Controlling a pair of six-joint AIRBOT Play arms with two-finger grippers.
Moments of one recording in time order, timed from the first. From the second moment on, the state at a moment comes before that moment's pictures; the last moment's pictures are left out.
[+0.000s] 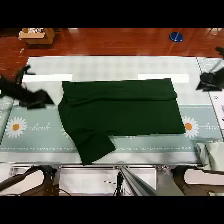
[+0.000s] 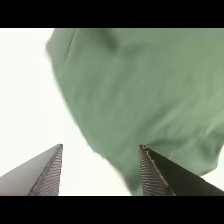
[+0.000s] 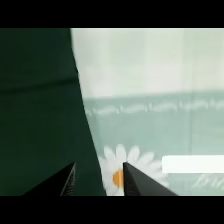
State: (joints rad) left arm 0.27 -1.20 0.98 1.13 -1.41 -1.33; right arm -0.38 -1.47 1.48 -1.41 1.53 1.38
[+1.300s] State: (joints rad) left arm 0.15 -1.23 0.41 0.69 -1.07 -1.06; right arm -0.55 -1.19 1.09 -1.27 1.49 1.33
